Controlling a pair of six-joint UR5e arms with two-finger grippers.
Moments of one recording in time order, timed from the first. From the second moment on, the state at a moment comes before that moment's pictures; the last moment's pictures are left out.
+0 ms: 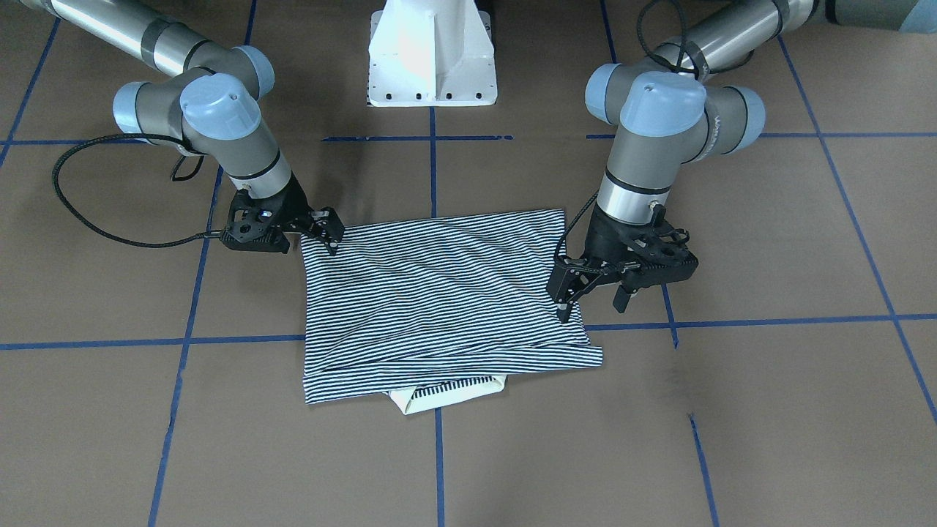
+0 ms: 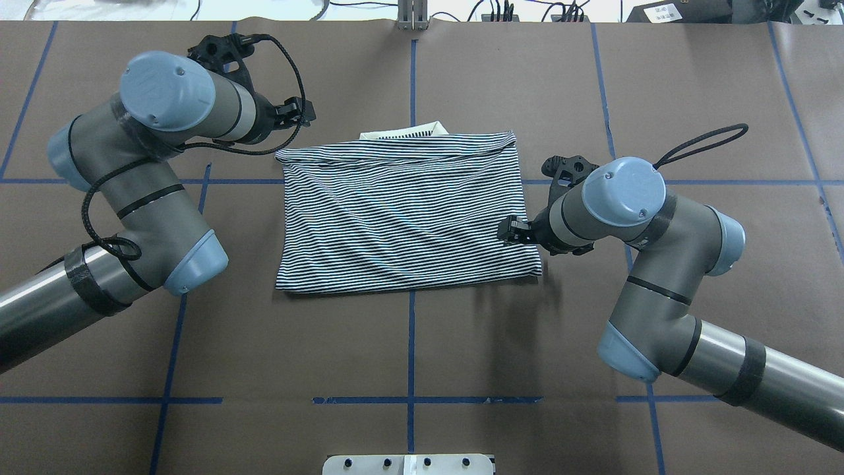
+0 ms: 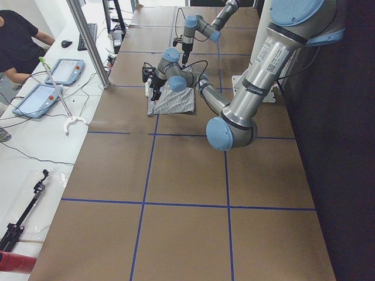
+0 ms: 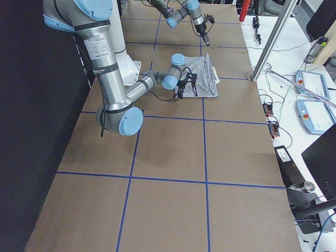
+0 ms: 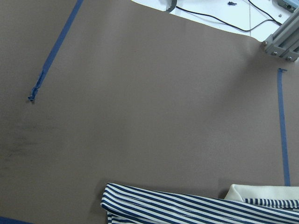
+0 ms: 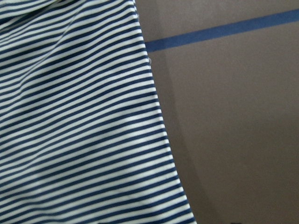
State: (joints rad) left arm -0.76 -2.14 -1.60 -1.96 -1.71 -1.35; right arm 0.58 -1.19 1.71 -1.23 1.88 1.37
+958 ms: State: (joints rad) left arm -0.76 -2.14 -1.61 -1.97 -1.71 -1.35; right arm 0.53 -1.19 1.72 -1.31 1.88 1.36
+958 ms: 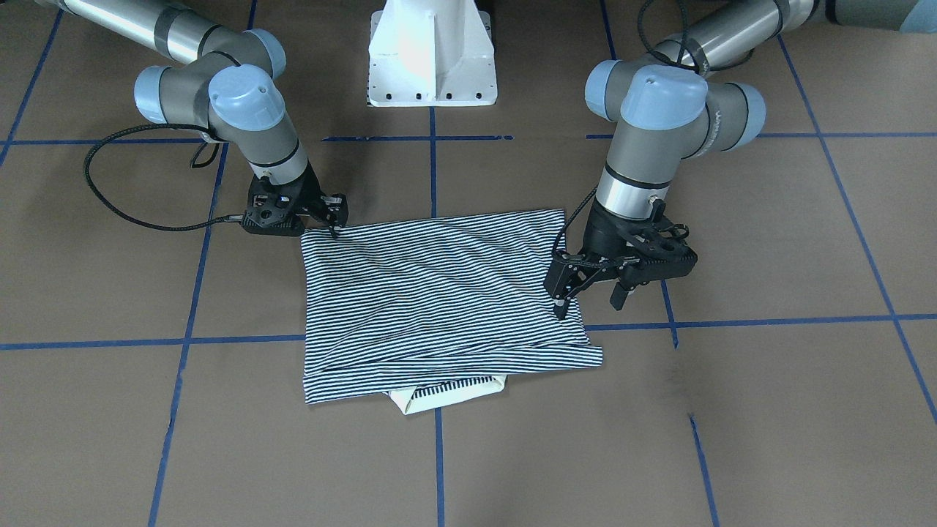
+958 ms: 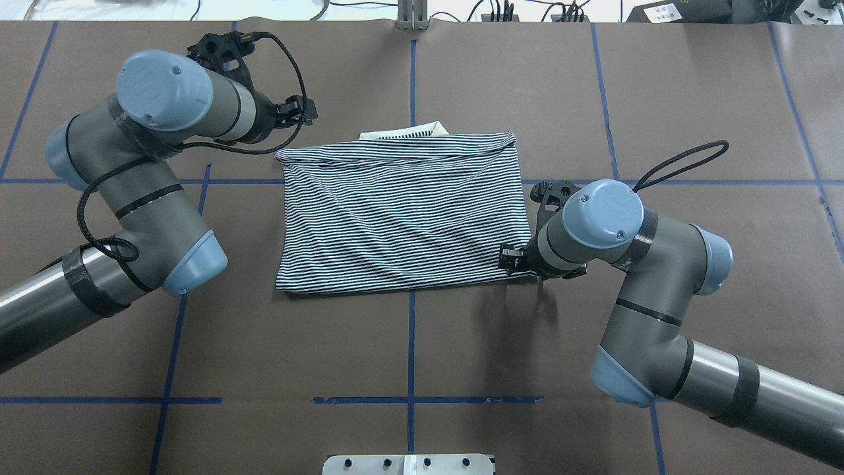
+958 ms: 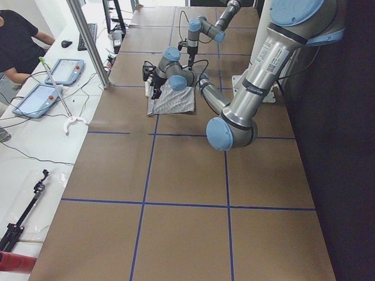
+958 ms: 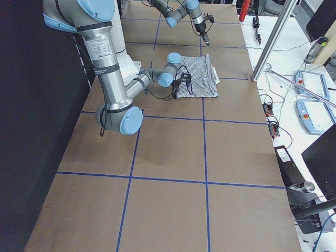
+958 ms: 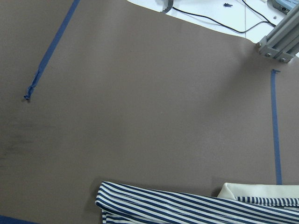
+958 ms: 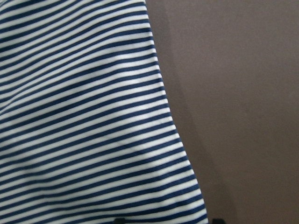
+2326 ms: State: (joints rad) left arm -0.76 -2.14 -1.63 -1.96 -1.71 -1.37; right arm 0.30 -1.53 2.11 -1.45 1.88 1.52
